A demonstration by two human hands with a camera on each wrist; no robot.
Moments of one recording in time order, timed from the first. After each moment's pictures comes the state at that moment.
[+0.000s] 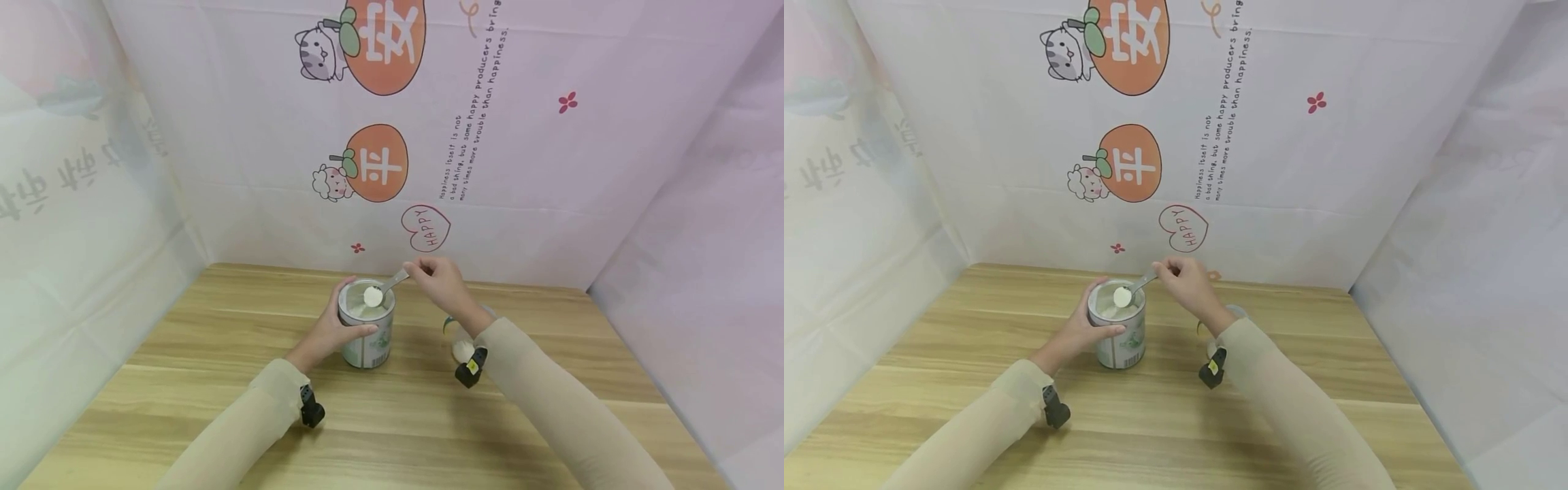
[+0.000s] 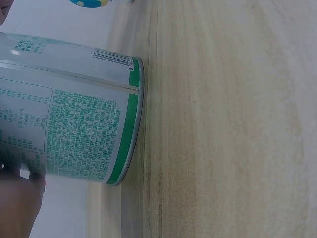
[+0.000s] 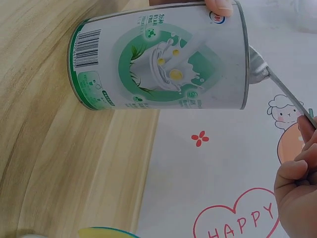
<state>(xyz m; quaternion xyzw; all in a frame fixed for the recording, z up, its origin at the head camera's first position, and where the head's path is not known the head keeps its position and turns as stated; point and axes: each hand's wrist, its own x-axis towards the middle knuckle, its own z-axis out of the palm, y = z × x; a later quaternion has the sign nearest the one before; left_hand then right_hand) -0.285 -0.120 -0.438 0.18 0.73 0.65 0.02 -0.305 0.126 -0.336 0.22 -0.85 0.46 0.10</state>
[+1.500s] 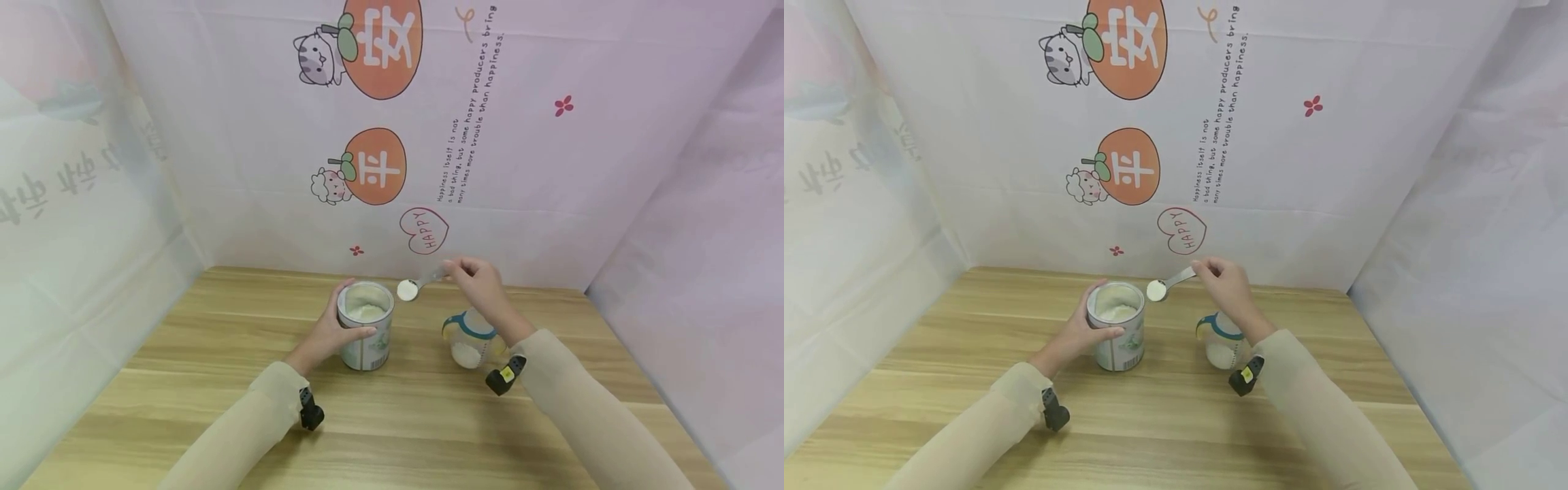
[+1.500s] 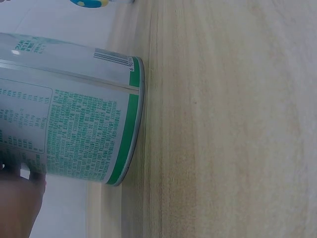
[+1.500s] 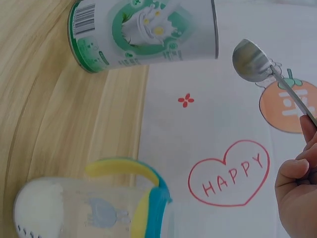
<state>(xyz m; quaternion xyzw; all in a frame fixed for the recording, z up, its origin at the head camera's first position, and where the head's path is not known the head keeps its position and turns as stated) -0.282 -0.120 -0.434 0.16 0.74 0.66 0.04 -0.295 0.183 -0.331 0.14 -0.85 0.48 0.12</state>
